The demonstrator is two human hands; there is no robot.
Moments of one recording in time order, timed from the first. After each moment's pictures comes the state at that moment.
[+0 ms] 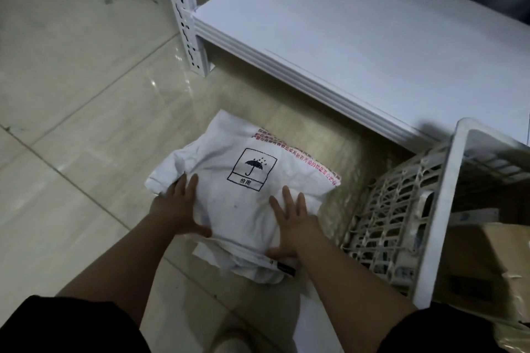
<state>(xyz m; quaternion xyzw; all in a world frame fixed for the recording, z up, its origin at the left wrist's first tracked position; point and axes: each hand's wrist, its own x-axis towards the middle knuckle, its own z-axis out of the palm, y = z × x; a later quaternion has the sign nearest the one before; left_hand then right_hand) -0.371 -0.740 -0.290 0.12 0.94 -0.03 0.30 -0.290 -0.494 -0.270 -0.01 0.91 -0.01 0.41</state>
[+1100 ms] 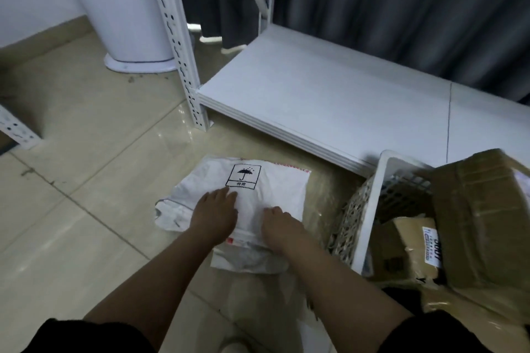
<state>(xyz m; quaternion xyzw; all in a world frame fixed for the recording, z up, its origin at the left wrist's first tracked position) -0.345 -0.665 -0.158 0.27 0.96 0.04 0.08 -0.288 -0.517 -0.153 0.06 0.96 -0.13 0.25</state>
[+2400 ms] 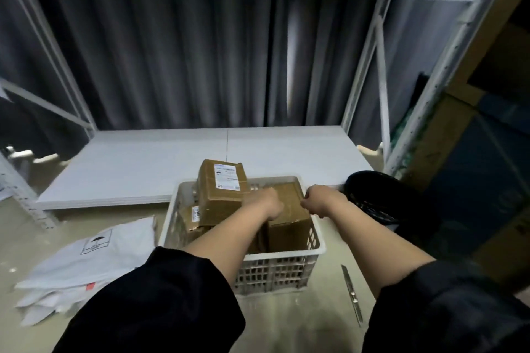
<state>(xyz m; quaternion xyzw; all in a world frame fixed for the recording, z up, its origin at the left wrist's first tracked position) 0.045 -0.335 0.154 0.43 0.88 0.07 0.20 0.147 -0.236 0.158 0.43 0.88 -0.16 0.12</state>
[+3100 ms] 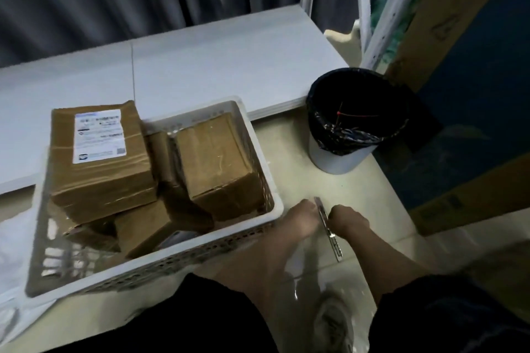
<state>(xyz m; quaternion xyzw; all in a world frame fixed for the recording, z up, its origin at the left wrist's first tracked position) 0.175 -0.178 -0.084 0.39 0.75 0.15 0.52 0.282 -0.116 -0.134 0.61 0.71 -0.26 0.24</state>
